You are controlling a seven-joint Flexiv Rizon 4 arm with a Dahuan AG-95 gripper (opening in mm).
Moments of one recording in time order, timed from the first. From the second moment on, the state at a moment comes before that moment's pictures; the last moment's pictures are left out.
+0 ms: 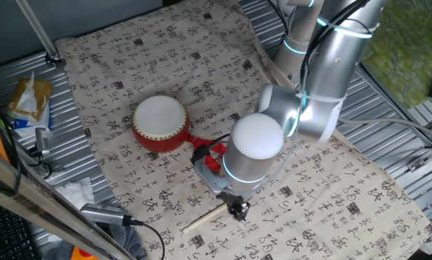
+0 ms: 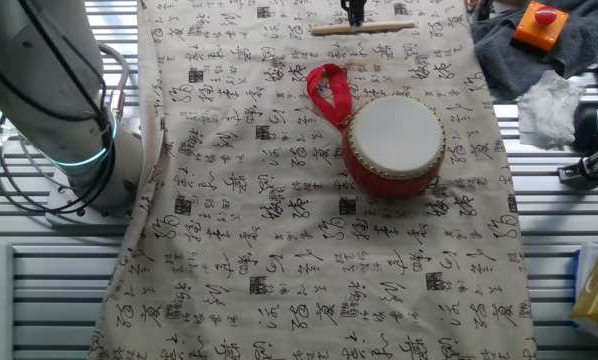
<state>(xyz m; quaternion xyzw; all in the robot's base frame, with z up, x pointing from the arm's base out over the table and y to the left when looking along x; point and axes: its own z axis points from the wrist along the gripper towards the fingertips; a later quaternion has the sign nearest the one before) 0.473 0.350 0.026 -0.09 0.99 0.00 0.05</state>
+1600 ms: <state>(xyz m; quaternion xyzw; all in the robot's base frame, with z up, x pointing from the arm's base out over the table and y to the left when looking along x) 0.478 0.335 0.011 -0.04 1.00 0.02 0.03</state>
